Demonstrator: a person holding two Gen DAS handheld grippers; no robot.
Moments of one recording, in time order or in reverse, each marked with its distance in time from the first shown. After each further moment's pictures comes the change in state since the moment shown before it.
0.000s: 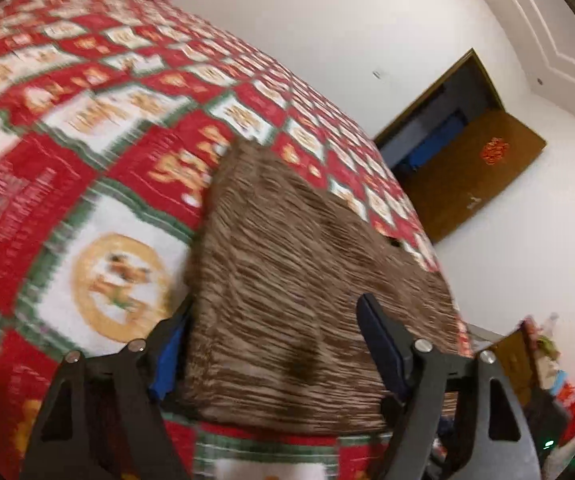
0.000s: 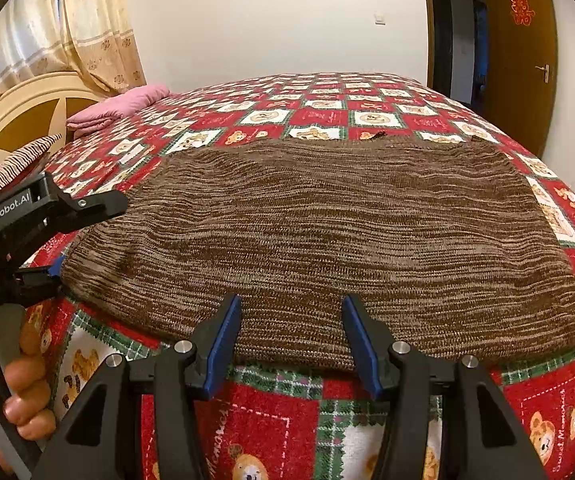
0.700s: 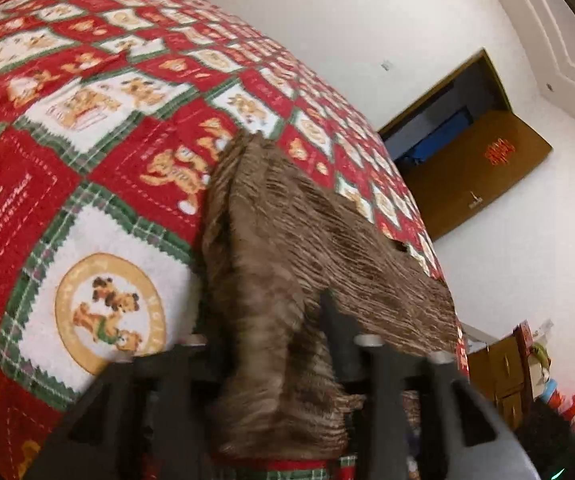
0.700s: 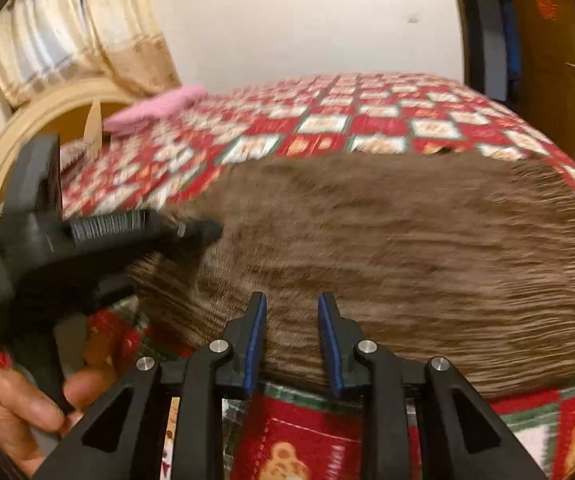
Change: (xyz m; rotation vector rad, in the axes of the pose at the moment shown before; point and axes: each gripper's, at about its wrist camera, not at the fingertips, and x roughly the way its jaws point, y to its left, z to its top) left arm 0.013 0.008 0.012 -0.048 0.038 0.023; right arm 0.021 0.048 0.013 -0.026 0.069 0.148
